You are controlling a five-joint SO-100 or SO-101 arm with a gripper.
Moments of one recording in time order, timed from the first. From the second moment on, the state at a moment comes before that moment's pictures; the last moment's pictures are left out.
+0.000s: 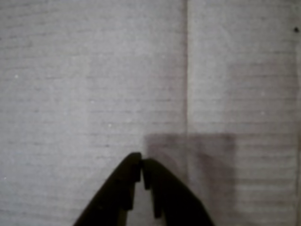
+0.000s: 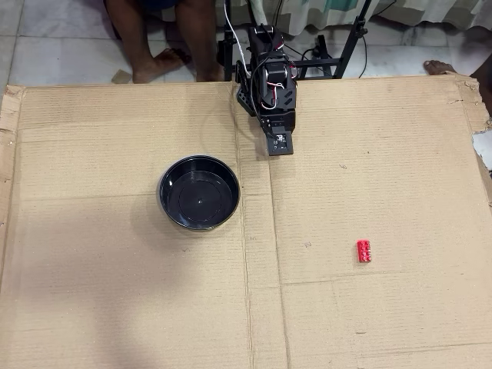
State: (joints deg) arm -3.4 196.4 185.0 78.1 89.4
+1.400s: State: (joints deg) arm -3.4 195.9 183.7 78.3 89.4
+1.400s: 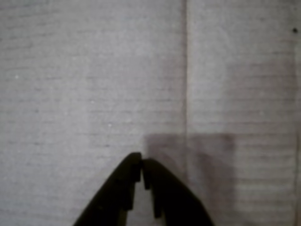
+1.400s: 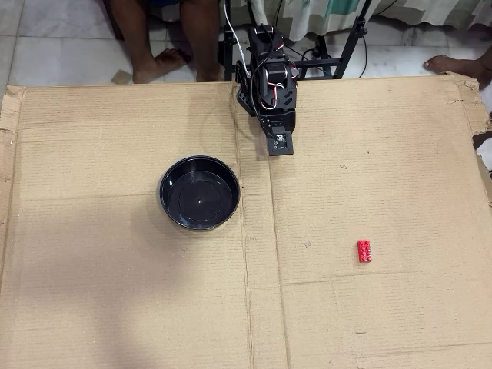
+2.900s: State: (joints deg) arm -16.1 106.8 96.1 81.7 90.1
